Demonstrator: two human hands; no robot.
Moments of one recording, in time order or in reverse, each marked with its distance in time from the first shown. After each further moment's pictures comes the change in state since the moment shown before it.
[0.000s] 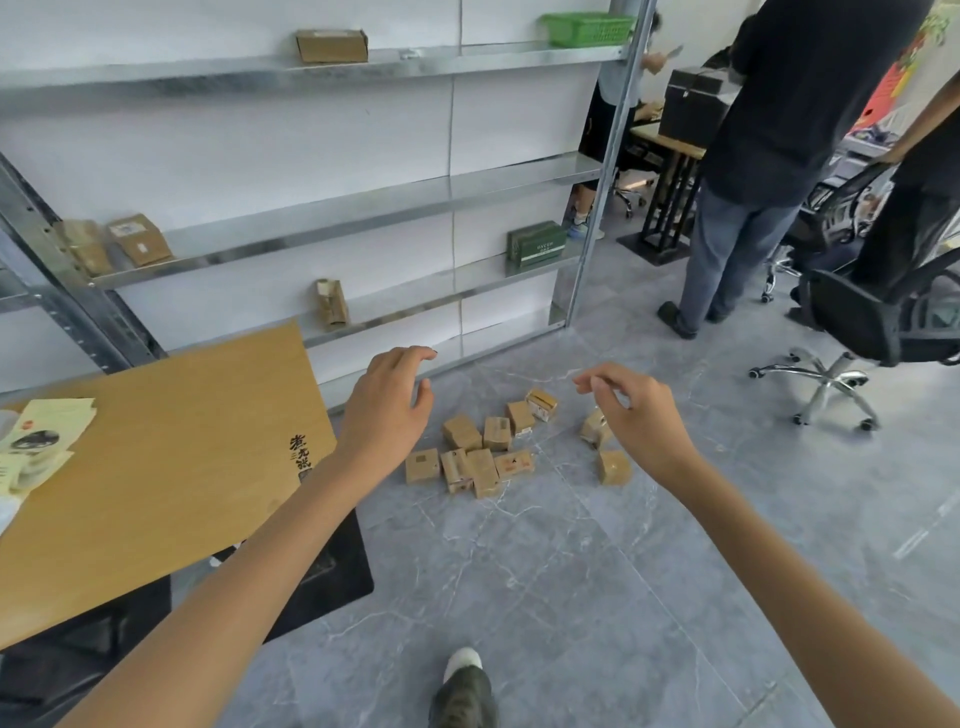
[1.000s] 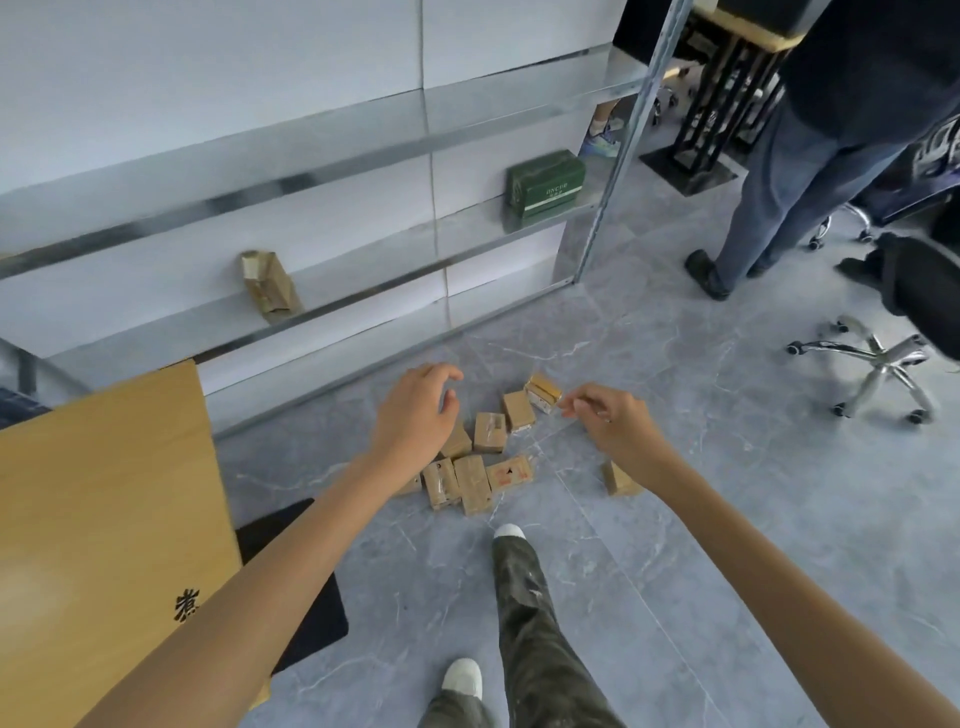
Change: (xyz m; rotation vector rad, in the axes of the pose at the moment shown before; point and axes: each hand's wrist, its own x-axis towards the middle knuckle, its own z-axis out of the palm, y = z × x) left_hand 0.321 -0.121 0.223 -0.105 -0.286 -0.122; right_hand 0.342 0.178 0.116 -0.033 -0.306 0.303
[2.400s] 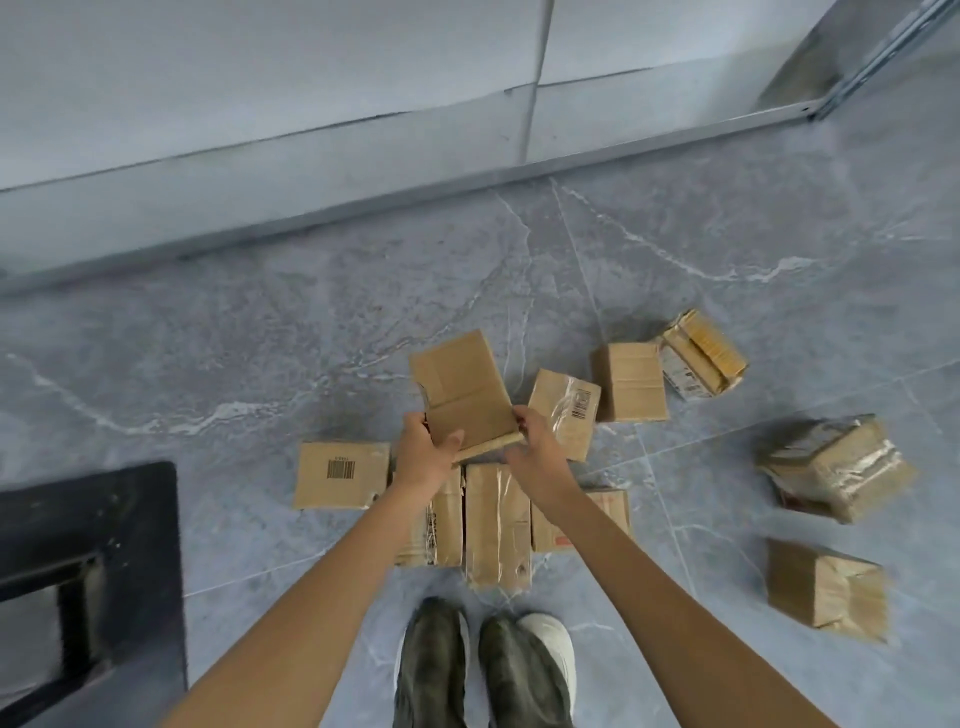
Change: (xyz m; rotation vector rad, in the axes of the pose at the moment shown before) left_hand 0.221 -0.482 0.597 -0.586 -0.068 -1.048; right_hand 0.435 0.411 0.515 0.169 -0.424 0.339
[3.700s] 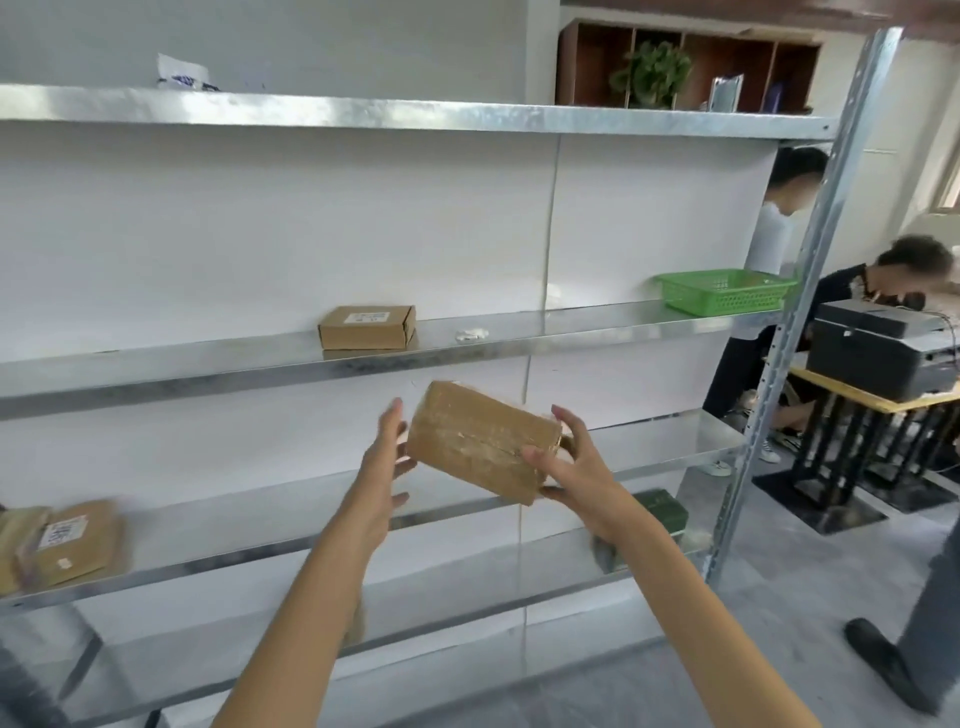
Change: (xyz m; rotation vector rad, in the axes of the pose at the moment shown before) left_hand -0.681 0.604 -0.452 -0.530 0.016 0.651; right_hand -0.592 -0.650 -0.383 0.494 -0.036 -0.812
